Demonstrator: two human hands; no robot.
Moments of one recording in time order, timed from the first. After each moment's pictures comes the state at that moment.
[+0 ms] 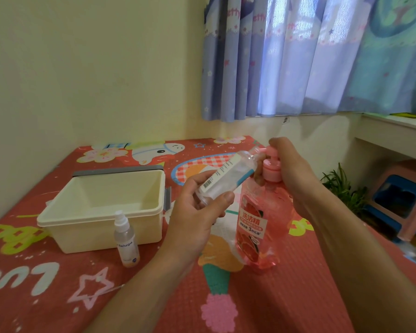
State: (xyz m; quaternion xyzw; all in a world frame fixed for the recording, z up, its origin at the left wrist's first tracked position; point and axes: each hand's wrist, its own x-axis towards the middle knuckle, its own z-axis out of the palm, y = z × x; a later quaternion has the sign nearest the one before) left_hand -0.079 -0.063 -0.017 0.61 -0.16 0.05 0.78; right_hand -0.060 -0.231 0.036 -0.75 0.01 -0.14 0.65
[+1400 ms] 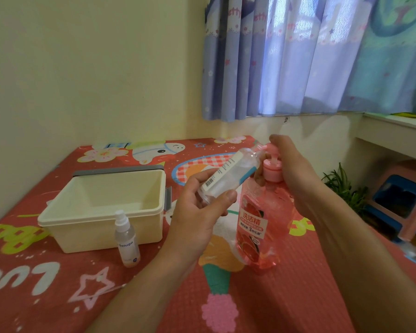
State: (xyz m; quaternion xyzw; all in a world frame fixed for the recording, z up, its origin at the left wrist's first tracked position) left_hand -0.080 -0.064 -0.015 0.60 -0.17 0.05 0.78; right_hand -0.061 -0.231 0.038 -0.75 0.03 -0.12 0.65
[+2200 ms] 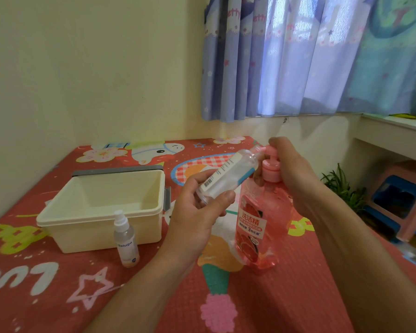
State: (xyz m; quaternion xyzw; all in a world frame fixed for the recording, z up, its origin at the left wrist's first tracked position) left_hand -0.078 -0.063 -0.017 0.59 -0.17 0.04 0.79; right_hand -0.061 -0.230 0.039 -0.75 0.03 -0.13 0.65
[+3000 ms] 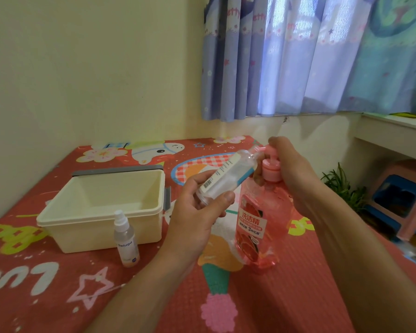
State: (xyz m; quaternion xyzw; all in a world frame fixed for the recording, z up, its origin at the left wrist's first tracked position) left_hand -0.077 -0.063 -0.020 0.61 -0.16 0.05 0.78; right_hand -0.058 -0.233 0.036 -0.75 0.02 -0.13 0.65
